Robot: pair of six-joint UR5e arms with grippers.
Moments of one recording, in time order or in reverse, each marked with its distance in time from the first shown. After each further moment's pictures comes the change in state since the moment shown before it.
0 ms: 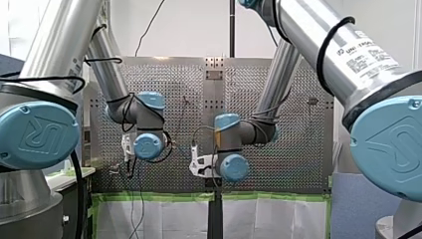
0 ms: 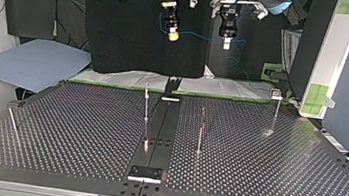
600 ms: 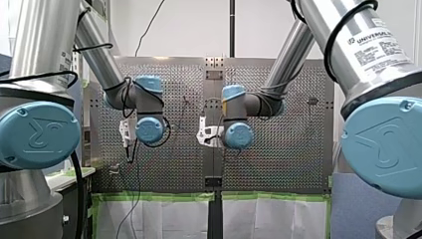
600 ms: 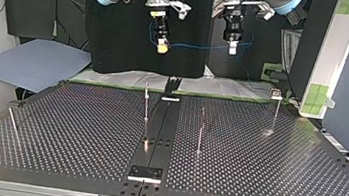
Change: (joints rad) left arm 0.014 0.134 0.016 -0.083 -0.042 0.010; right arm -0.072 -0.170 -0.043 0.170 -0.034 0.056
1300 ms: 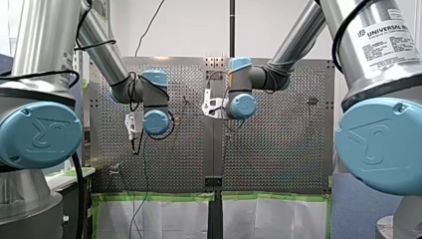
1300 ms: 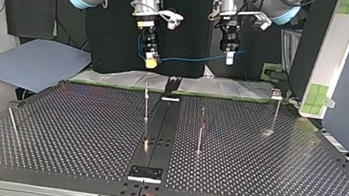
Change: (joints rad) left arm 0.026 0.003 0.093 -0.080 0.017 0.005; right arm -0.066 -0.161 -0.085 0.143 -0.066 -0.002
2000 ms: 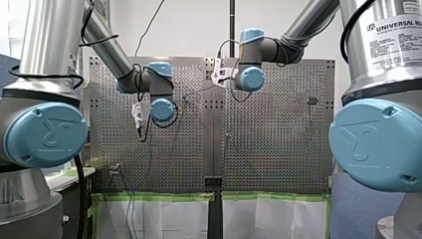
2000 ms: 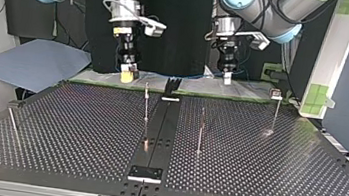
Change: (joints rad) left arm 0.071 0.000 0.149 -0.120 0.057 -0.010; right arm -0.080 -0.137 -0.060 0.025 -0.042 0.001
